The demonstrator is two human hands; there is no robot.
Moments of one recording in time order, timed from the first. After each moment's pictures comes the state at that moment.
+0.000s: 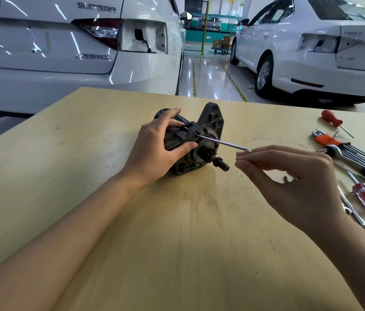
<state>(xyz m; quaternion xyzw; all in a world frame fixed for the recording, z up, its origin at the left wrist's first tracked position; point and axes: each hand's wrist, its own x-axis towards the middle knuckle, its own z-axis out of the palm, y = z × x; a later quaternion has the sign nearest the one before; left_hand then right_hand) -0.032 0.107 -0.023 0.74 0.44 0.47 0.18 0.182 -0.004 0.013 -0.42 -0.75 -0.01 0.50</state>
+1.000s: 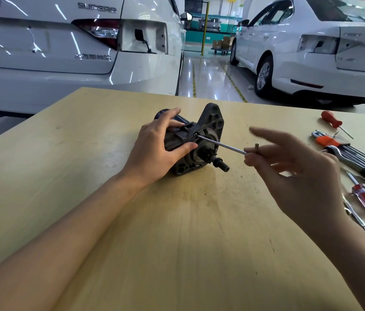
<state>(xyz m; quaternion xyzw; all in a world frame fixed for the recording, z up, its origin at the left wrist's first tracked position) -0.032 0.107 -0.024 0.74 0.44 0.47 0.18 0.179 -0.006 0.016 -0.49 -0.71 0.00 0.52</state>
